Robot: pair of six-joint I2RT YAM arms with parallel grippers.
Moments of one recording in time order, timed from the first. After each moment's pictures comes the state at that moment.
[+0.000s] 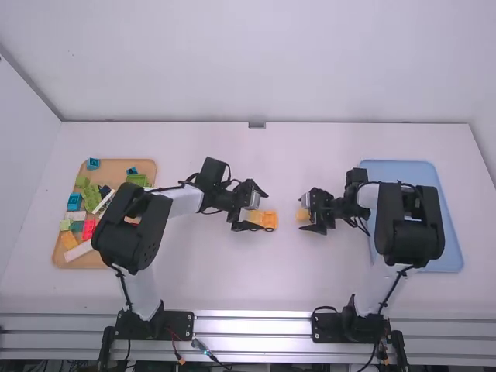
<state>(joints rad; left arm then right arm) -0.32 1.91 0.96 -0.04 1.07 1.07 -0.07 1.97 0.92 -0.46 -0.92 -1.69</state>
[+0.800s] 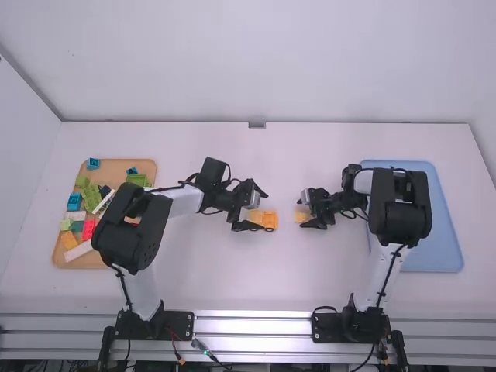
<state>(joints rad) -0.32 1.91 0.96 -0.04 1.07 1.04 -0.07 2.16 1.14 -0.73 -0.92 -1.83</state>
